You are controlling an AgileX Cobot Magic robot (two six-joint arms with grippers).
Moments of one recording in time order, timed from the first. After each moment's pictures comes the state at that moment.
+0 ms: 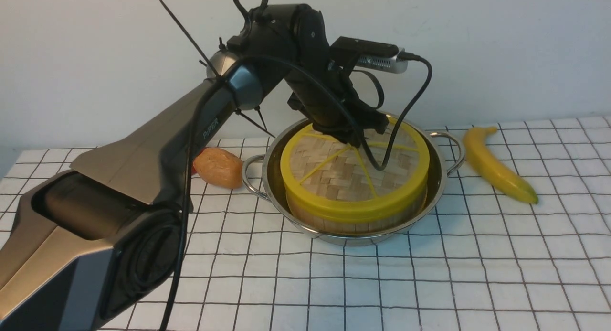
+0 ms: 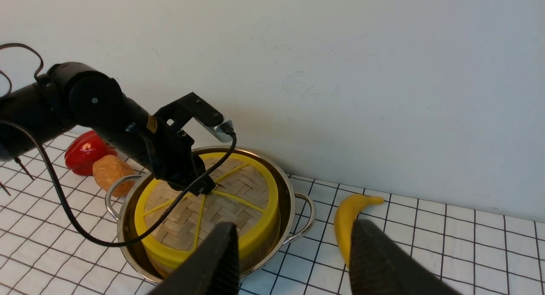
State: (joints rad) right arm 0.00 0.83 -1.48 0.31 1.23 -0.11; left arm -0.48 2.40 -2.33 -0.17 1.15 0.13
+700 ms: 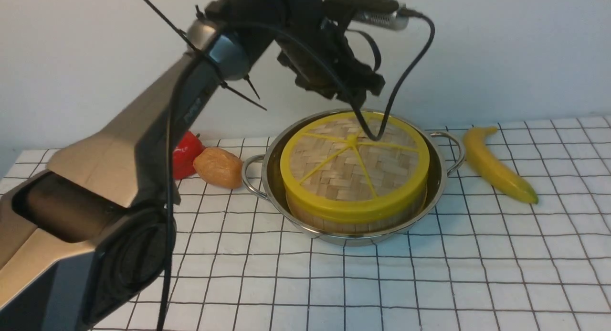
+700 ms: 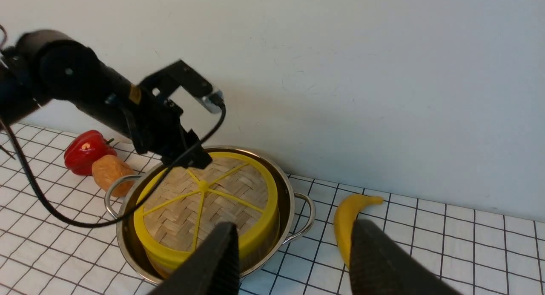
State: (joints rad) right arm 0.00 0.83 -1.48 0.31 1.23 -0.11; left arm -0.48 2.34 -2.49 -0.07 1.22 0.13
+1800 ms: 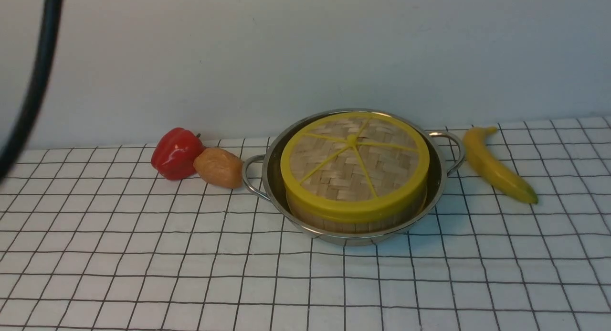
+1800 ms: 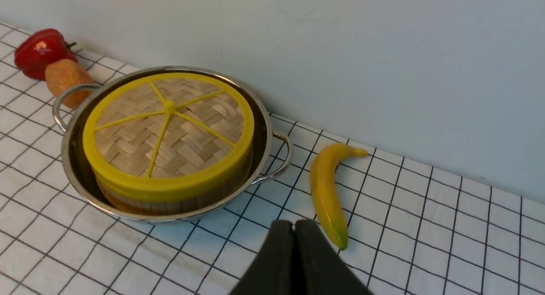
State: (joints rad) right arm 0.00 0.80 -1.13 0.31 1.05 -0.33; left arm -0.48 1.27 -1.78 0.13 1.16 0.25
